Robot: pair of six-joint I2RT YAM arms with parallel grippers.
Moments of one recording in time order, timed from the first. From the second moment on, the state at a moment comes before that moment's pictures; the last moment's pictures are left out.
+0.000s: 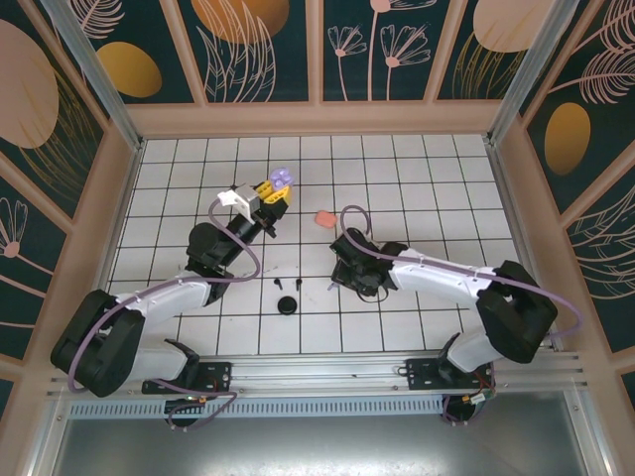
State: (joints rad) left arm -0.54 1.31 0.51 1.14 0.25 -0.14; right arm 0.89 1.48 0.86 -0.56 0.09 1.20
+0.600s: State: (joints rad) left arm -0.54 1.26 0.48 1.19 0.28 -0.15; right arm 0.92 1.68 0.99 -0.54 0.09 1.24
